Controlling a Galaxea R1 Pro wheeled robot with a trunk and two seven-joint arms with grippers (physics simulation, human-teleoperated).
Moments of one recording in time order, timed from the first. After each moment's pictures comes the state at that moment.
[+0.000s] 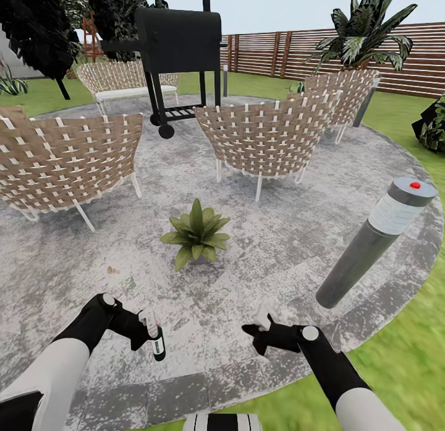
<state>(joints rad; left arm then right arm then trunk) -0.80 0.11 0.23 -0.57 -1.01 0.06 -1.27 -0.56 0.00 0.05 -0.76 0.45 -0.12 0.87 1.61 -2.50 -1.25</state>
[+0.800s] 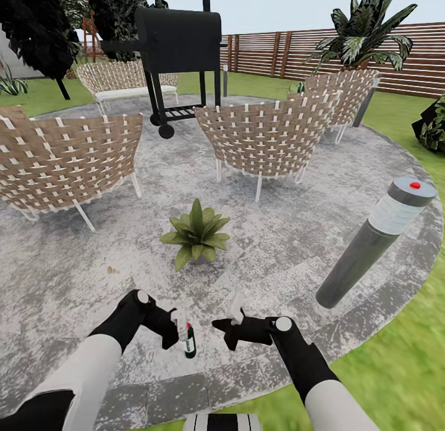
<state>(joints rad) -0.81 -0.03 0.11 -0.57 -1.02 0.00 -1.26 -0.59 0.15 0.05 -0.79 0.45 -0.07 0.95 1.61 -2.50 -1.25</state>
